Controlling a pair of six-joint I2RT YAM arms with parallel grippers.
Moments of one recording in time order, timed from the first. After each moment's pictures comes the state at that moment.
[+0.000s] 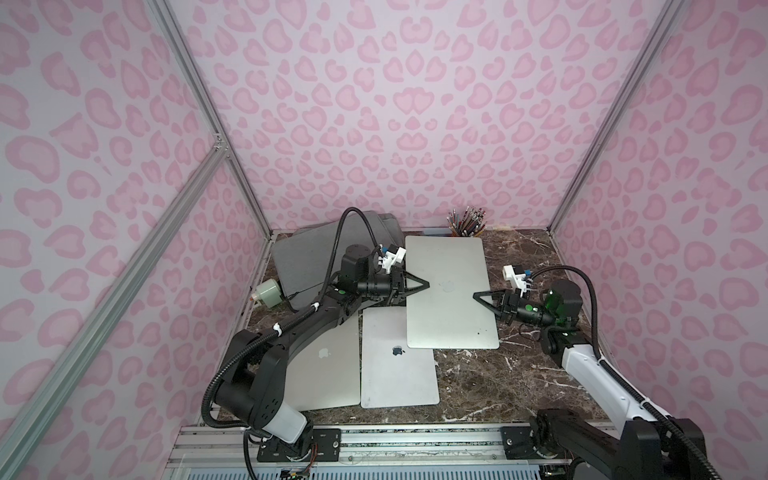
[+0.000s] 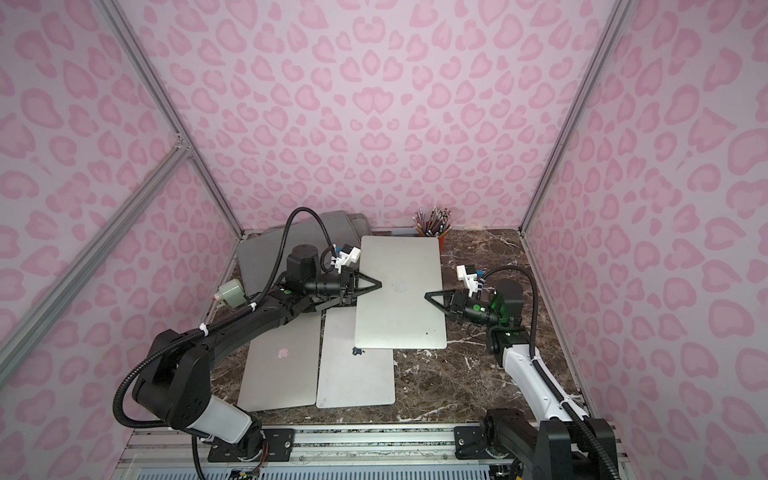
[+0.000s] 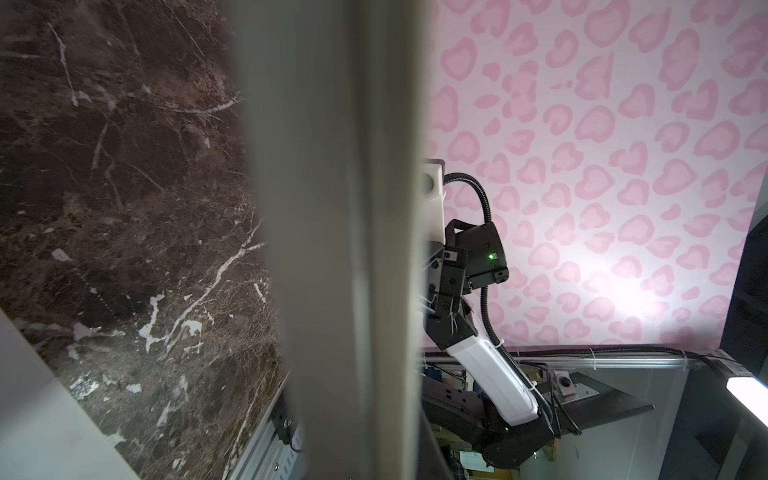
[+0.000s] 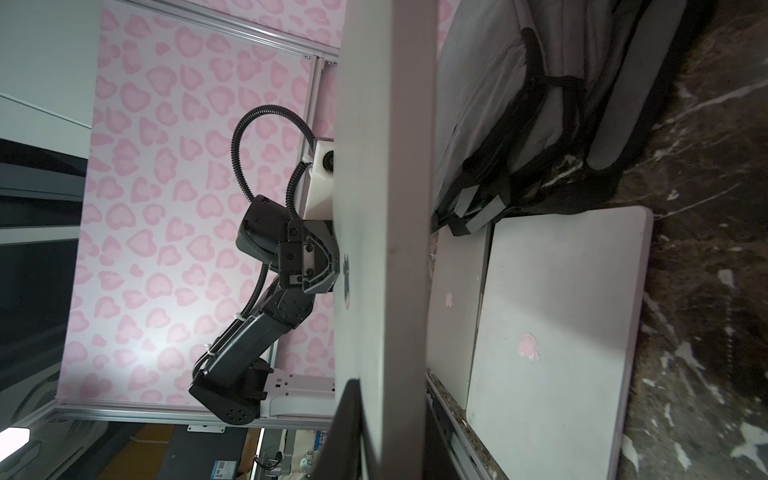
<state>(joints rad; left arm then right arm) -0.49 1.55 1.03 0.22 1.01 -1.12 0.03 1.08 0.58 0.24 -1.13 1.08</state>
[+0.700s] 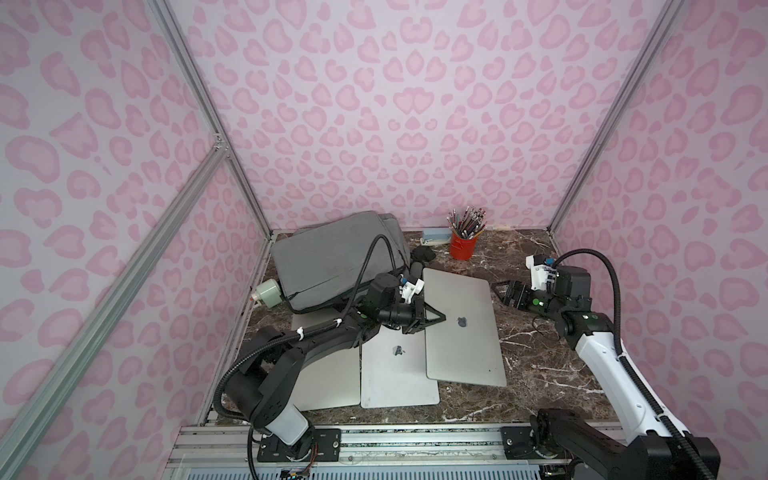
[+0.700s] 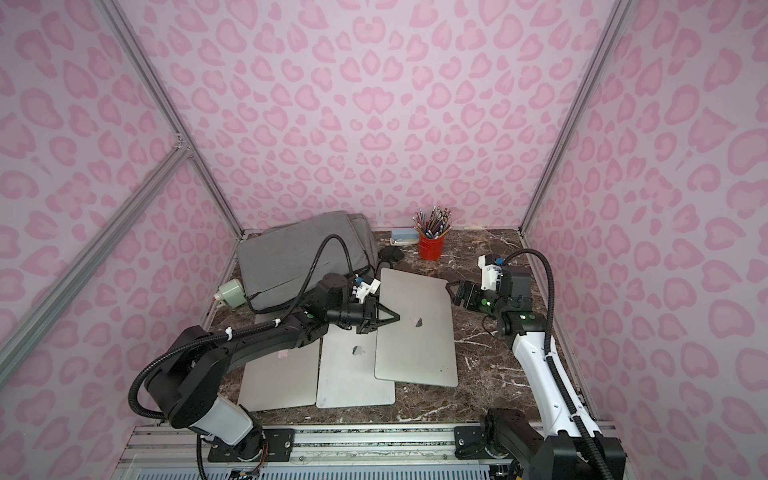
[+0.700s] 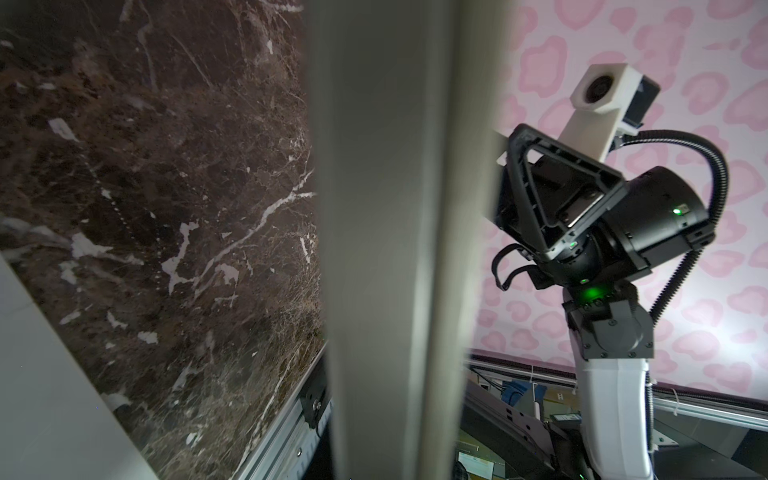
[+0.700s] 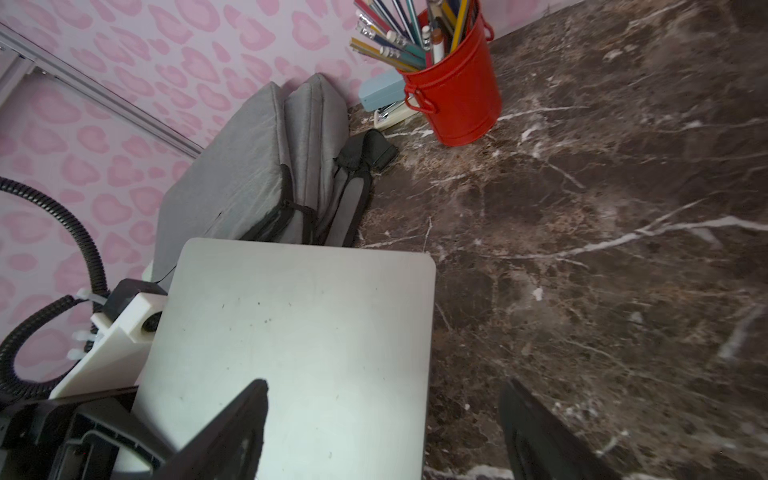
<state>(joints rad) -0.72 1.61 0.89 0.30 0.76 -1.16 -0.03 1.07 0.83 -0.40 -0.49 0.33</state>
